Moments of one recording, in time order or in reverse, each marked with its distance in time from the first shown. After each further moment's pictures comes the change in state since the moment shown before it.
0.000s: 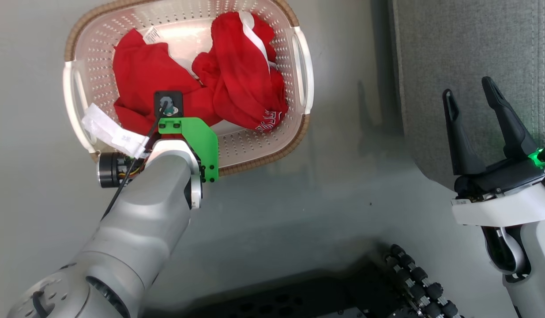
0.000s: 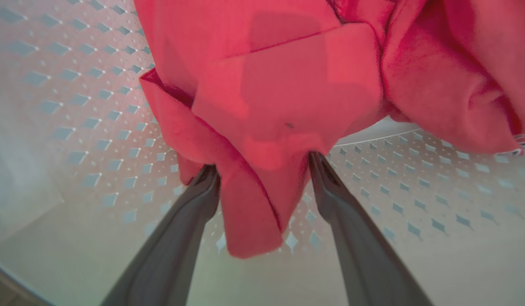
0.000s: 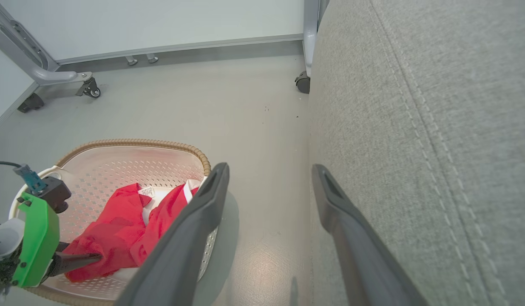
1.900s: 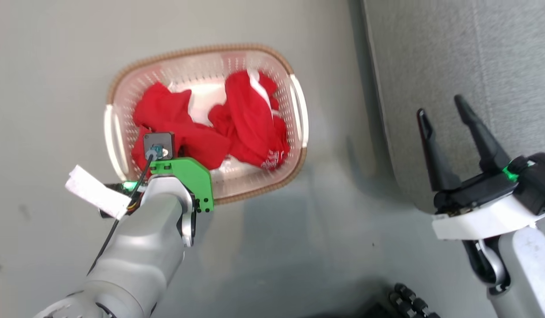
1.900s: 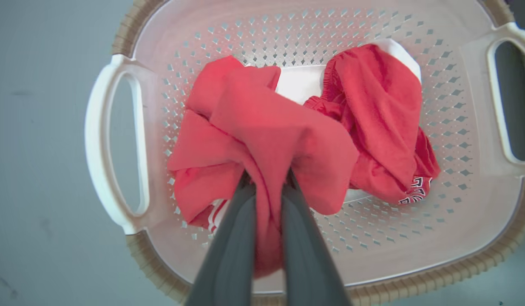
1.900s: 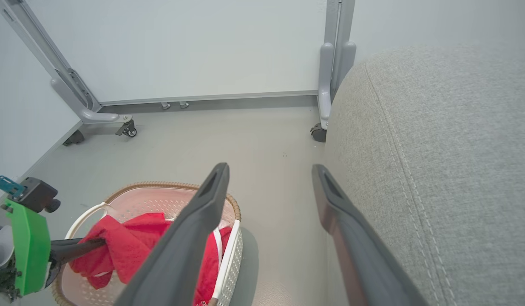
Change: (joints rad) left arm 0.099 0.001 -0.082 0.079 -0.180 -0.150 -0.399; right arm 0.018 0.016 0.062 0.032 -0.018 0.000 -0.002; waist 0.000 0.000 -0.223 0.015
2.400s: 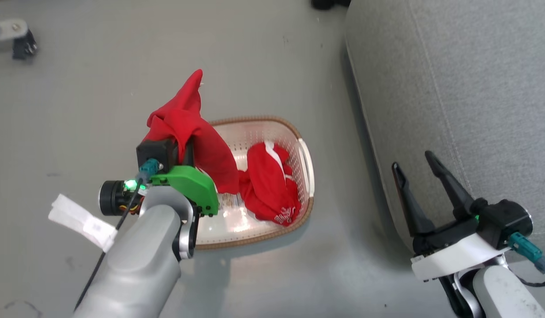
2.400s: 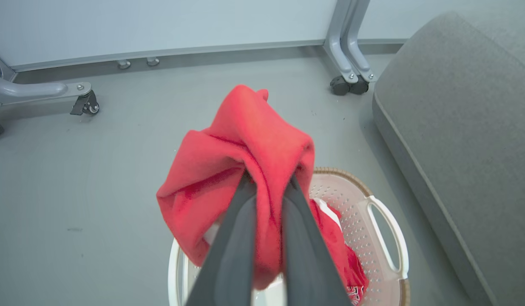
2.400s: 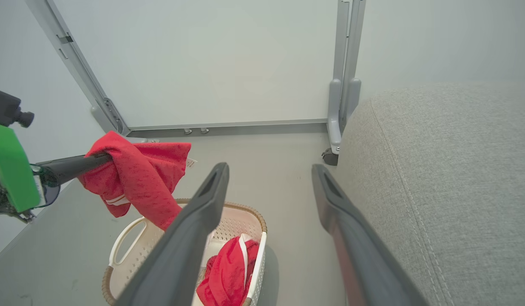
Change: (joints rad) left arm 0.212 0.103 0.437 -0.430 0.462 -0.017 -0.005; right arm 0.116 0.064 0.033 0.084 -0.047 0.000 0.001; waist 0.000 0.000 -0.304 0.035
